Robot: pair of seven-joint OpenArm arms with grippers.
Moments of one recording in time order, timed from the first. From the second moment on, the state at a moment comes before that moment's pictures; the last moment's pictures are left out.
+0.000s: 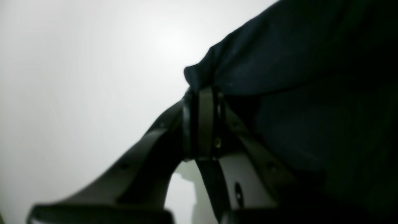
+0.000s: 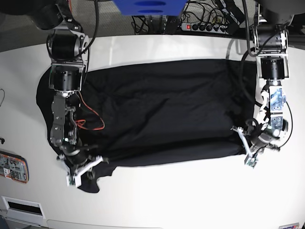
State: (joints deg) left arm -16.1 -22.7 -5.1 70.3 -2.7 -29.6 41.7; right arm 22.0 7.6 7.0 63.3 12.7 15.3 -26.5
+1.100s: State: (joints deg) left arm 0.3 -18.7 -16.9 93.7 -3.4 -30.1 41.4; right arm 6.7 8.1 13.8 83.1 12.7 15.8 -28.2
